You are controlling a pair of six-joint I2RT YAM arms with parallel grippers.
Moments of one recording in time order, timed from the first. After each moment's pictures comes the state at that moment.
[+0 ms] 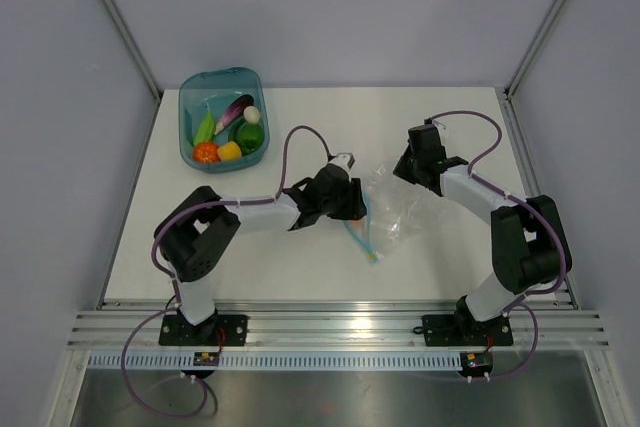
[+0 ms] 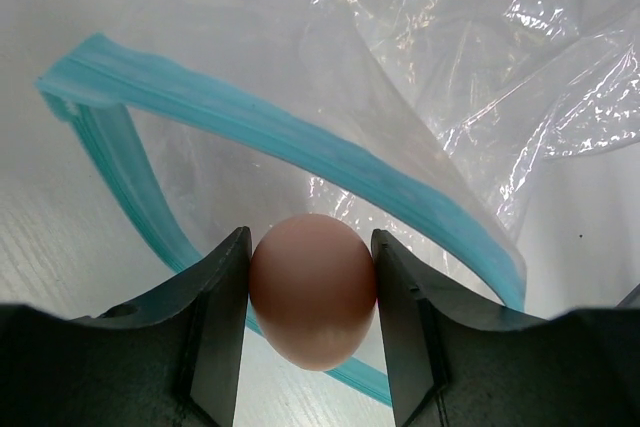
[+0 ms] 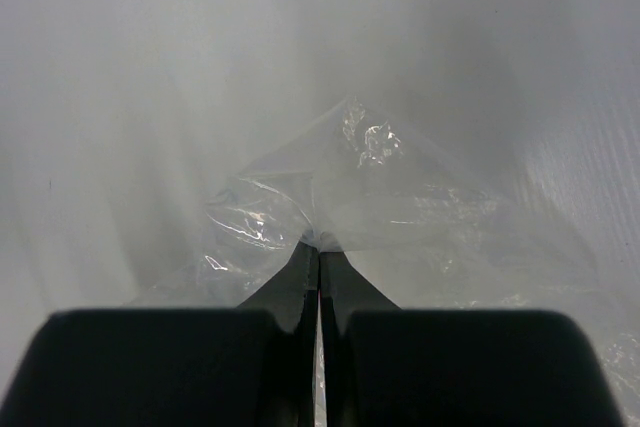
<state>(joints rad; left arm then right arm) -0.85 1.82 1.04 0.09 0.01 -0.67 0.31 1.60 0.99 -0.17 0.12 0.71</state>
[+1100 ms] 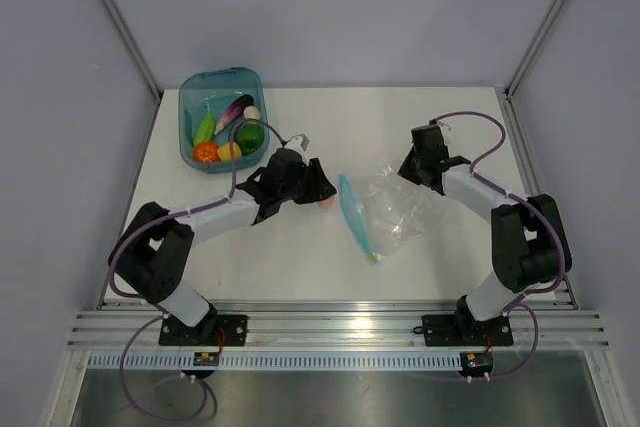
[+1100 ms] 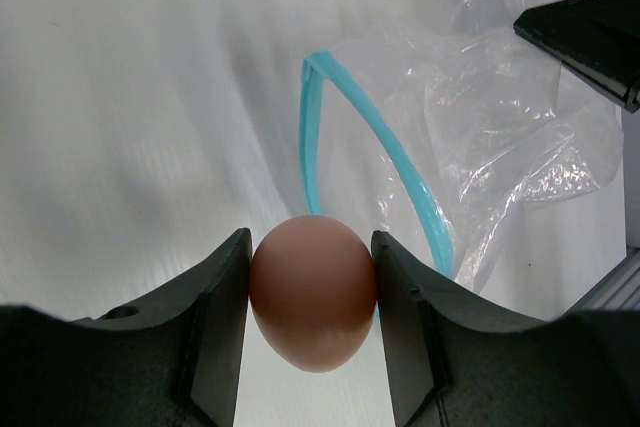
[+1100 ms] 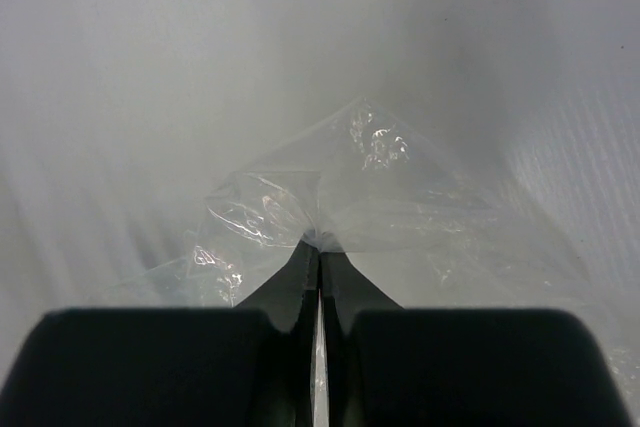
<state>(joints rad) -0.65 1.58 0.88 0.08 0.10 -0.71 0.29 1.61 0.99 -0.19 0.15 0.70</state>
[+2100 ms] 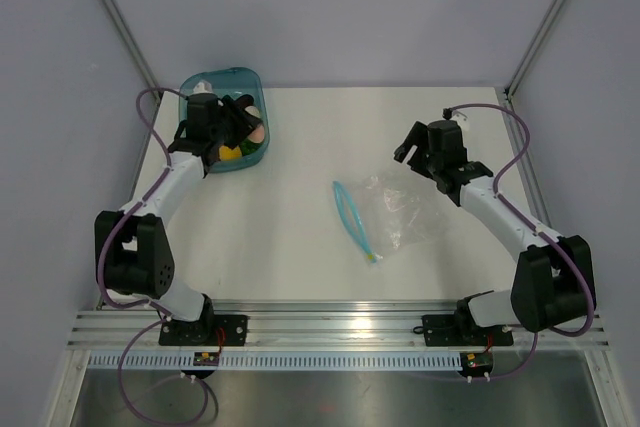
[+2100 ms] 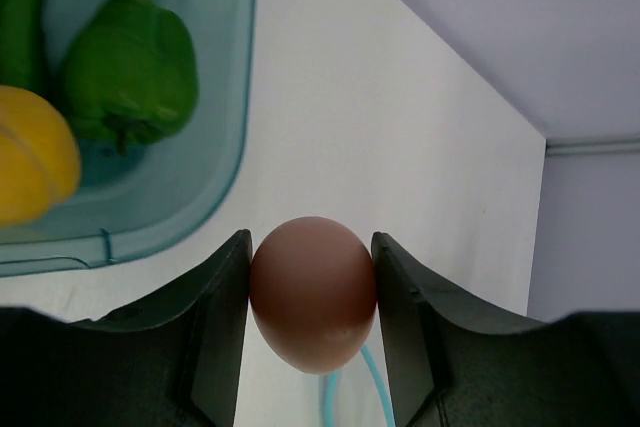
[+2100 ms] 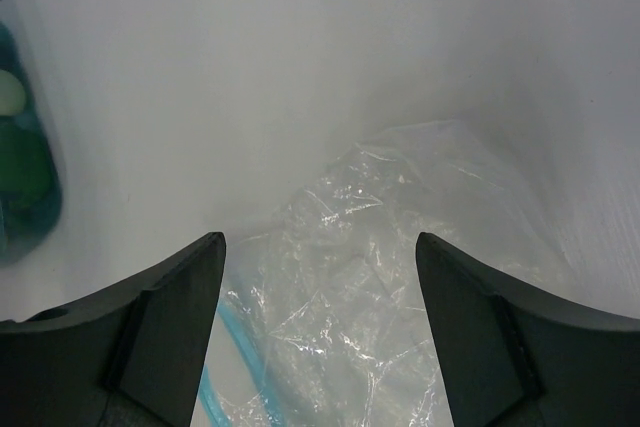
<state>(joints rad) -0.16 1.54 1.16 -0.12 0.13 -0.81 0.29 1.38 0.97 -0.20 0.15 0.67</state>
